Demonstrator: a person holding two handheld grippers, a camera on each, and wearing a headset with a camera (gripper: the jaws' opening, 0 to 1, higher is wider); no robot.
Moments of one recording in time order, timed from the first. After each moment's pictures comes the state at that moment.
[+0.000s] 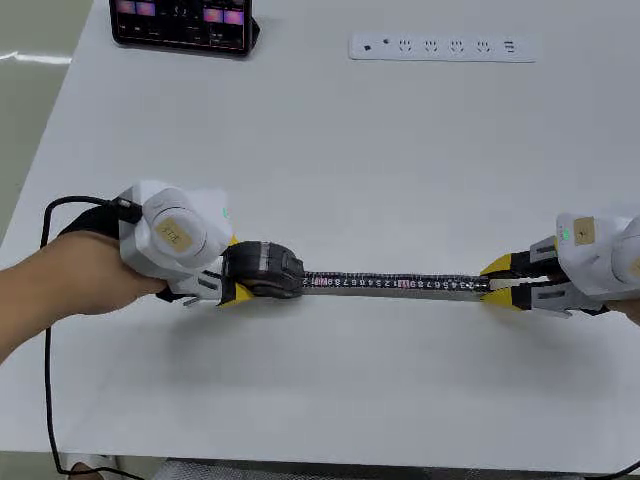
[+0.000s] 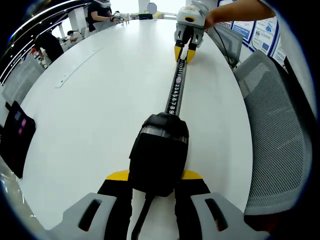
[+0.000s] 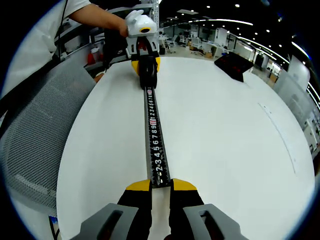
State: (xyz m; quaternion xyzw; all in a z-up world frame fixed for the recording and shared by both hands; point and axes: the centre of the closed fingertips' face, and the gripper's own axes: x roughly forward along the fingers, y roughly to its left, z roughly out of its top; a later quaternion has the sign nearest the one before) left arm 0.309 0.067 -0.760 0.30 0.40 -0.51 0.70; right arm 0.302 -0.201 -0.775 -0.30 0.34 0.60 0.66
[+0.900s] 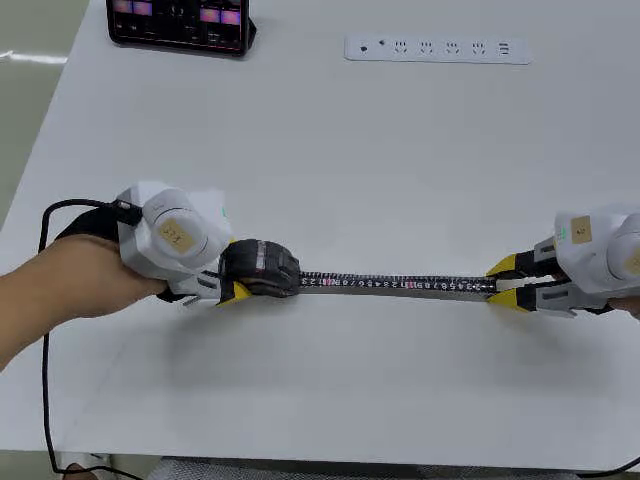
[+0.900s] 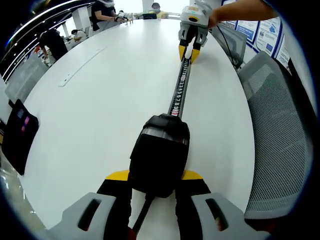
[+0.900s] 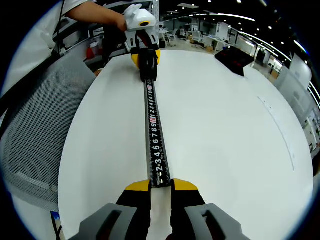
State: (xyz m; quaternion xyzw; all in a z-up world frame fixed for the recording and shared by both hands) left arm 0.310 0.067 -0.759 0.30 0.40 -0.49 0.71; right arm 0.301 -0.210 -0.775 -0.32 0.36 0.59 0.65
